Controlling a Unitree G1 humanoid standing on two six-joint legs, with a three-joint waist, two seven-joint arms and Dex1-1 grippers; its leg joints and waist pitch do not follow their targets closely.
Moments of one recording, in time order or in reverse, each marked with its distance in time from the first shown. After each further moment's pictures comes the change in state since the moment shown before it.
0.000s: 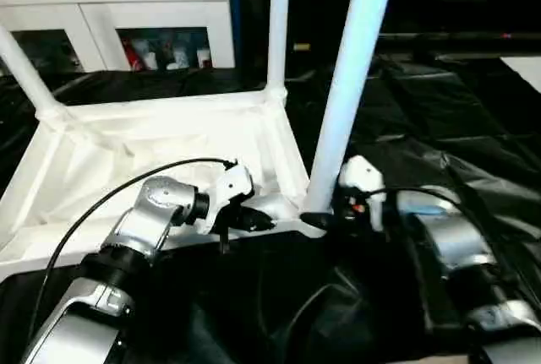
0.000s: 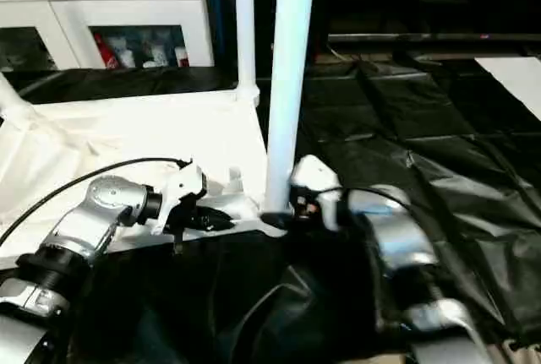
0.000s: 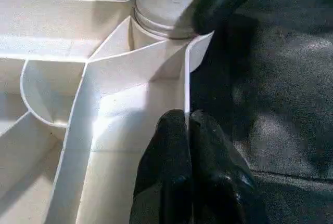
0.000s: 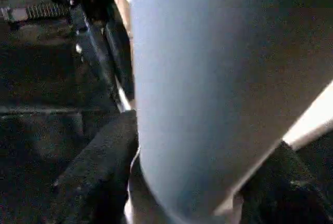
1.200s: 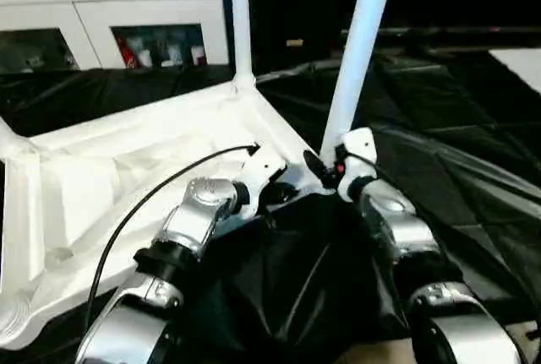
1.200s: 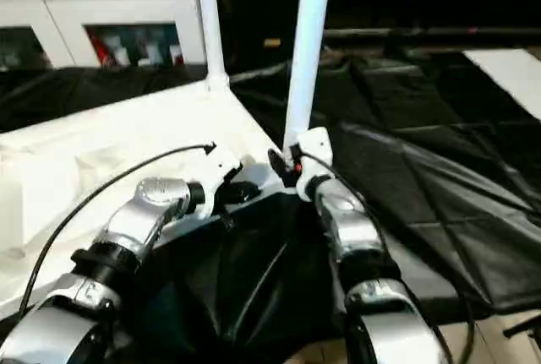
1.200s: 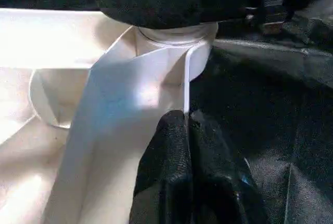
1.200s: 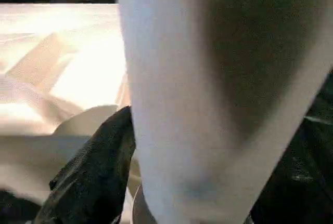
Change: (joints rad) left arm -0.058 -0.224 0.061 0.057 0.056 0.106 0.418; right arm -0.076 0.205 -0.195 0.167 0.003 -0.037 -0.640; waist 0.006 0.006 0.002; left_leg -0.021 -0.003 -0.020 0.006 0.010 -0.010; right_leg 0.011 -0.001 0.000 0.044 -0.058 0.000
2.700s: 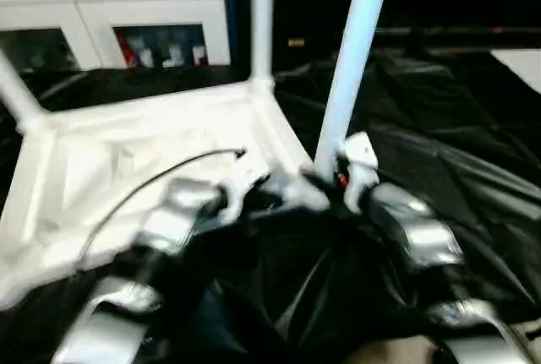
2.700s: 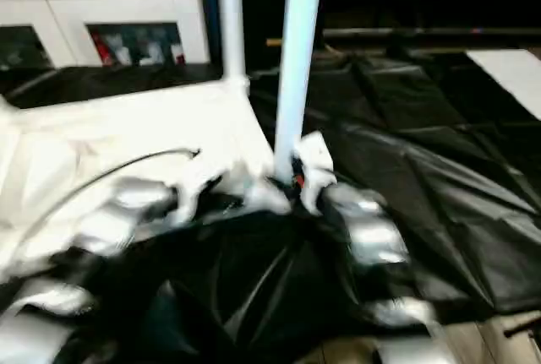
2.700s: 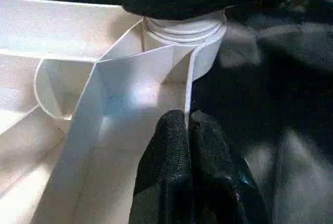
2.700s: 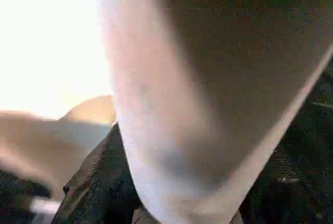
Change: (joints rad) left arm 0.020 0.013 -0.003 -0.050 -0.004 0.055 0.002; right arm 0.050 0.024 0.022 -0.199 -0.023 0.242 -0.102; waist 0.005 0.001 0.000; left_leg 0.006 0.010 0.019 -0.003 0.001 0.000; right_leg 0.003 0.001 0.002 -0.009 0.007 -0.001
